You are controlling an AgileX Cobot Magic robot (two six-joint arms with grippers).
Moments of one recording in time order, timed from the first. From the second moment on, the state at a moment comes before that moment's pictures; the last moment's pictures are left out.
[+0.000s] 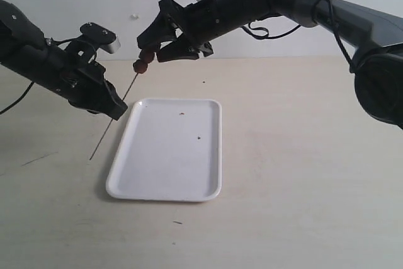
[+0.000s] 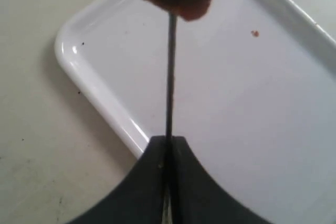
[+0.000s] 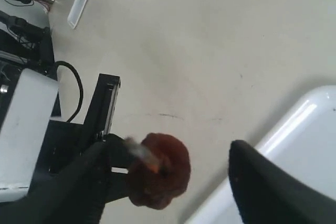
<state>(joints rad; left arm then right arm) -0.26 1.92 -1.25 -0.68 0.60 1.07 0.19 2.55 -2.37 1.12 1.22 -0.46</state>
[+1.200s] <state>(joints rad) -0.37 2.07 -1.31 -0.86 0.89 0.47 0.06 2.32 -2.37 0.71 1.21 -0.43</state>
